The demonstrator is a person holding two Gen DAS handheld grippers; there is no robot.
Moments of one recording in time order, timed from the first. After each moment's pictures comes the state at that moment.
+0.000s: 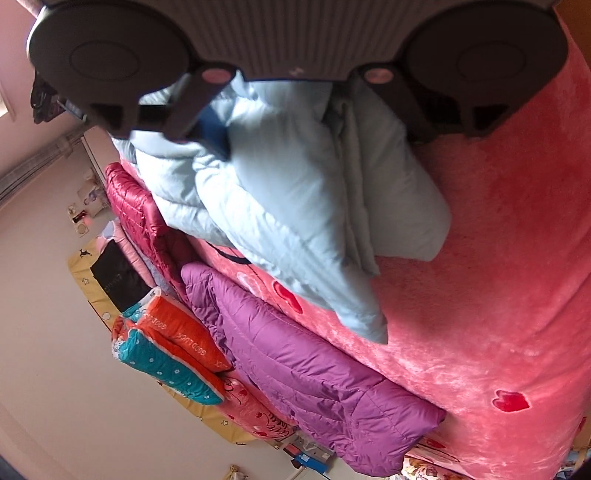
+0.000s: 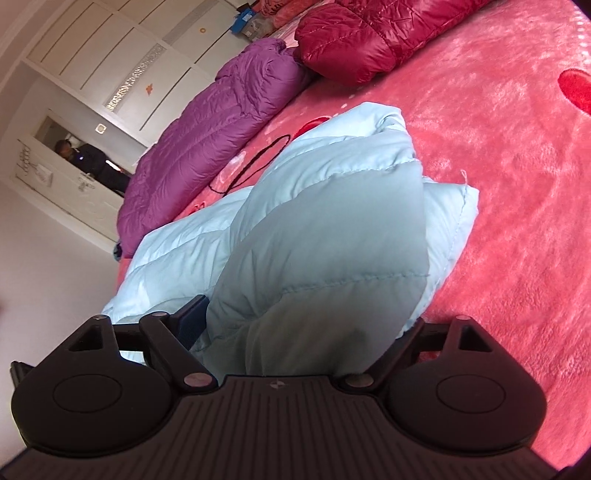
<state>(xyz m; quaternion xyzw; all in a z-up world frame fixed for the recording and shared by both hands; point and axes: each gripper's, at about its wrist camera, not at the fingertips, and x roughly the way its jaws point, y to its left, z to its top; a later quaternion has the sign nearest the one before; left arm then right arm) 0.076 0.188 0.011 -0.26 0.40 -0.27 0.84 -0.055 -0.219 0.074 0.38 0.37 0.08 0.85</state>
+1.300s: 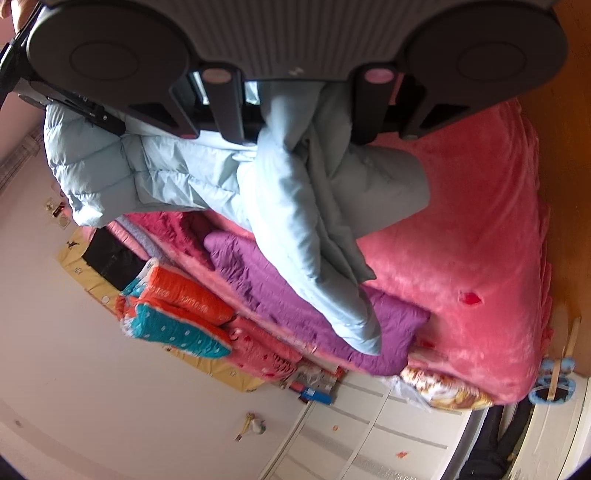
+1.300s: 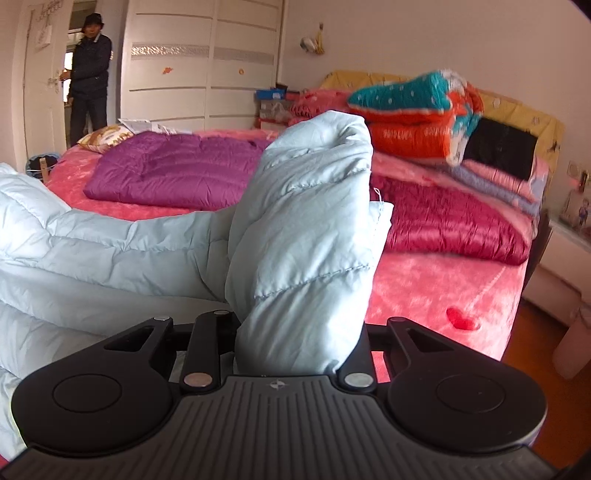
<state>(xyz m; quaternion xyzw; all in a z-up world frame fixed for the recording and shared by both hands) -0.057 0.195 0.098 -0.19 0.30 -0.21 0.91 -0.129 -0.113 0.175 -0.03 0.25 -0.06 0.97</state>
